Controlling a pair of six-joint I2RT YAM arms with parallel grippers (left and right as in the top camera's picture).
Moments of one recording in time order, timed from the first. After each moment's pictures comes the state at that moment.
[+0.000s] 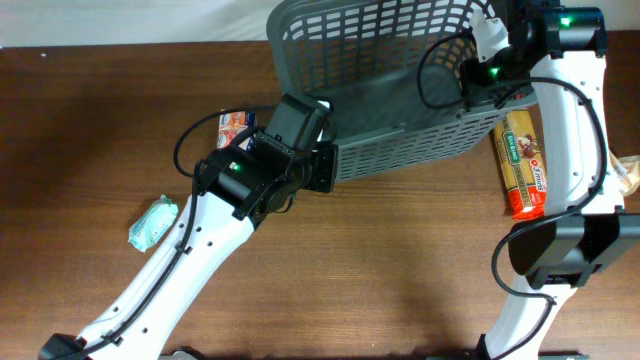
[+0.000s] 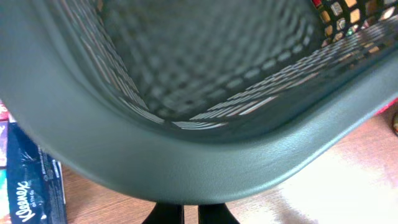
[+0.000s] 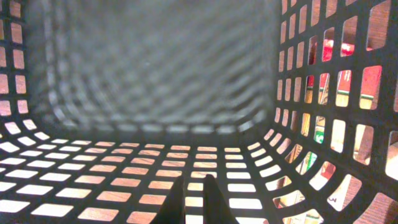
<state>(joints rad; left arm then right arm) -0.60 1.51 1.51 -0.92 -0.03 -0.36 -0.01 2.07 2.29 -1.47 -0.16 -0.20</state>
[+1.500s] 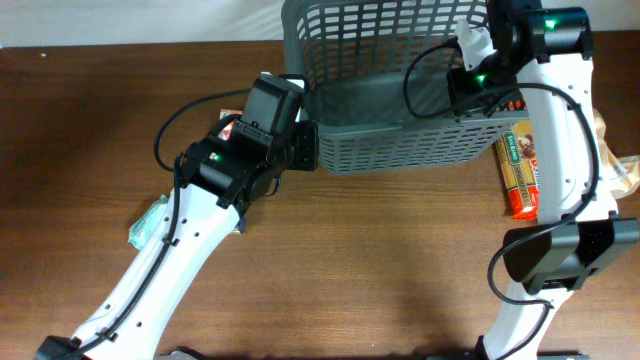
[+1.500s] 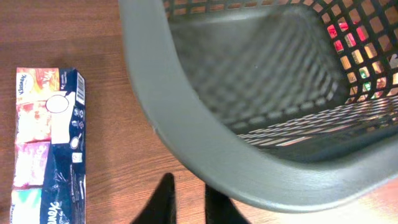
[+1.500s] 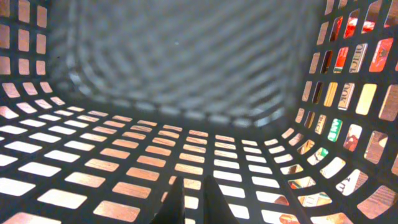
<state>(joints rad) -0.50 1.51 1.51 -0.84 -0.05 -0.36 0.06 2.04 2.29 -1.54 -0.13 -0.16</state>
